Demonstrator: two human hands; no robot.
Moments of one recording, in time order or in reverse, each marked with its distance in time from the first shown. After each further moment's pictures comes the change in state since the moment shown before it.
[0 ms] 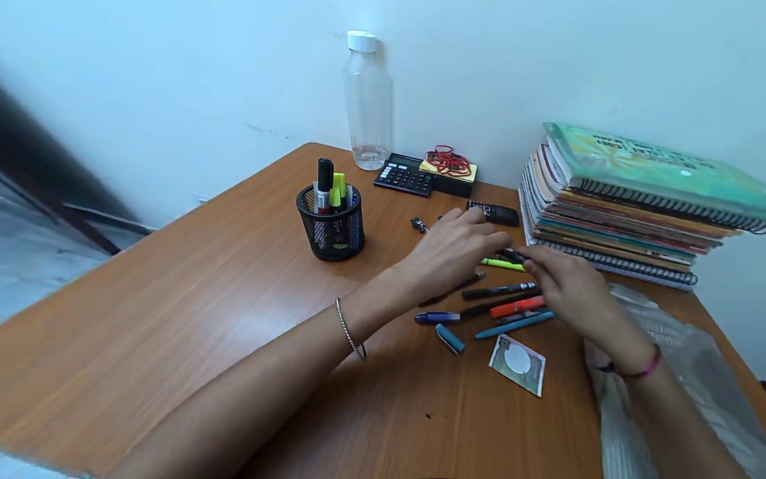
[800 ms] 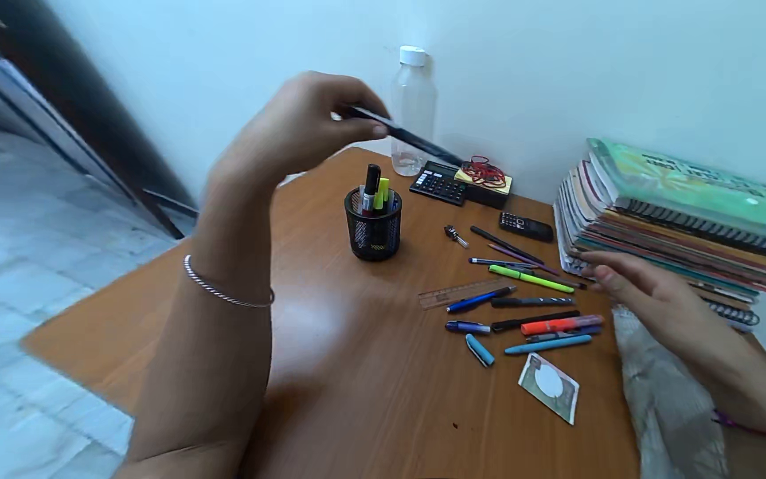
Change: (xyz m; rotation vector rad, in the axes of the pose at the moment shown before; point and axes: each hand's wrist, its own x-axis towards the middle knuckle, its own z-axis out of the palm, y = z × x) left_hand -0.053 -0.069 -0.187 -0.005 0.099 -0.562; right_hand 0.000 0.012 -0.033 0.470 -0.035 0.253
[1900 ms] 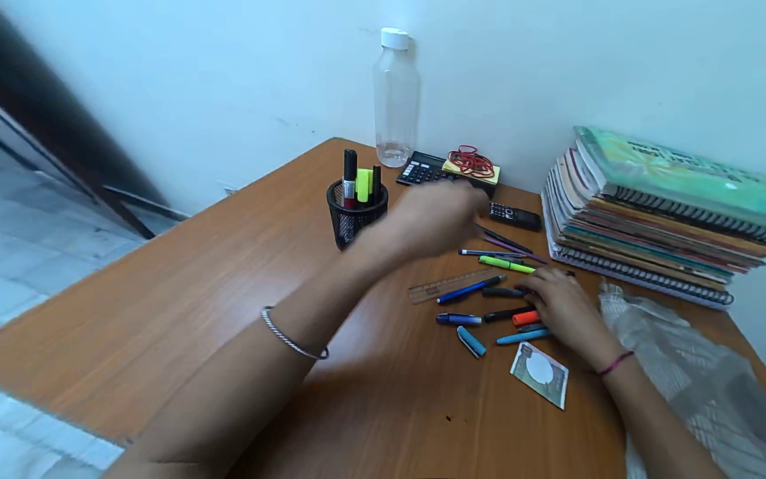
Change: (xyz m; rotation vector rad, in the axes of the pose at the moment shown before) left_hand 0.009 0.071 0.110 0.030 -0.501 0.047; right_hand 0.020 0.061 0.073 -0.559 -0.094 -0.297
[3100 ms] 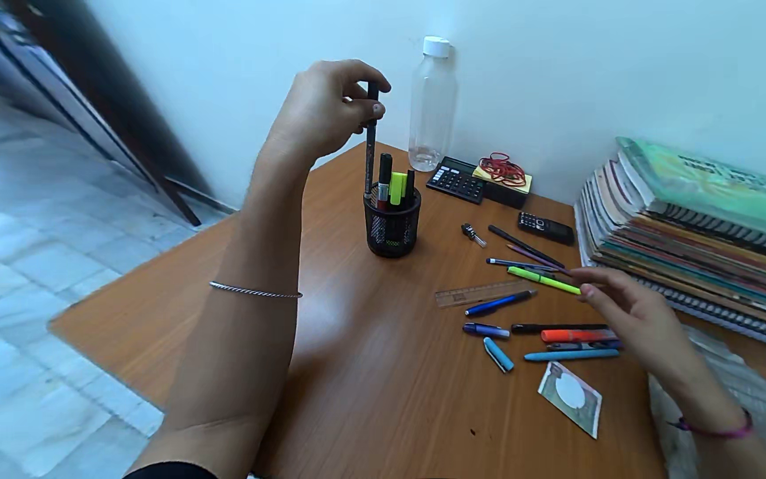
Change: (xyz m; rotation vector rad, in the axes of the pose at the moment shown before) left_hand -0.050 -0.103 -0.087 -0.245 0.607 -0.348; right_hand -0.007 -0.014 -0.043 0.512 0.170 0.221
